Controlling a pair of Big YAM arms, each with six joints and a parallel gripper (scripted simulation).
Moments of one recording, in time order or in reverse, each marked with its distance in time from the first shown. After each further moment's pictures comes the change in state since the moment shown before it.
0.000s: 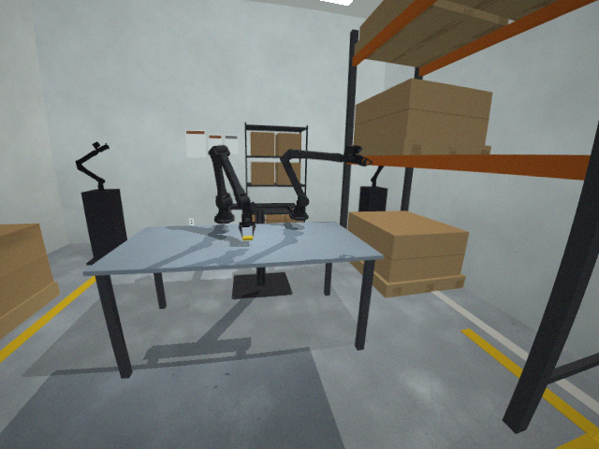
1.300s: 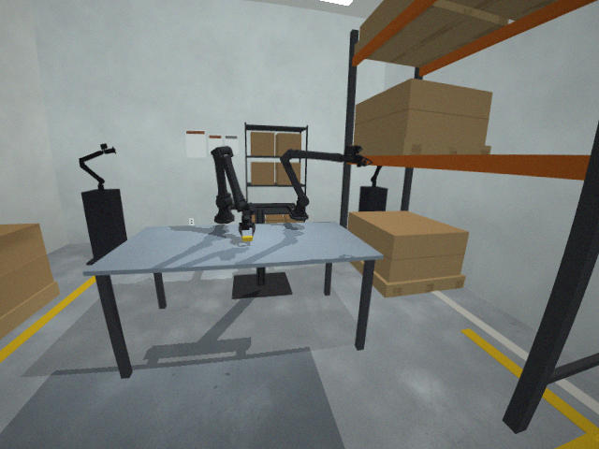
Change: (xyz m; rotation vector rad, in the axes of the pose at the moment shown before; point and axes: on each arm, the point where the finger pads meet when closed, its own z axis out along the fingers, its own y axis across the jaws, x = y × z) left arm 0.000 0.000 0.000 0.000 0.000 0.000; right arm 0.007 -0.001 0.002 0.007 -0.317 0.003
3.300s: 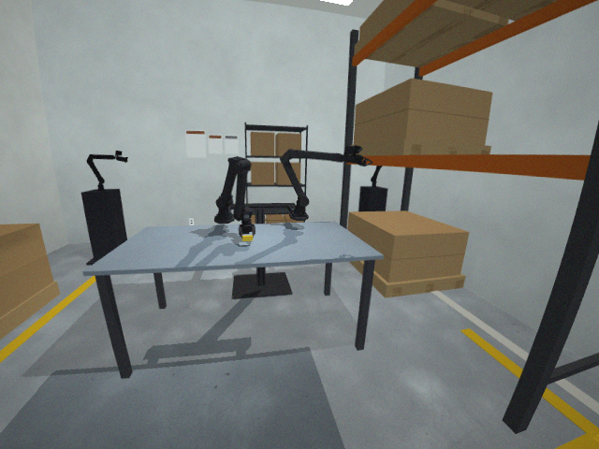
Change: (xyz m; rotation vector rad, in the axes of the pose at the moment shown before) left arm 0.000 0.000 0.000 0.000 0.000 0.000; right arm 0.000 0.001 0.000 -0.006 -0.398 0.007
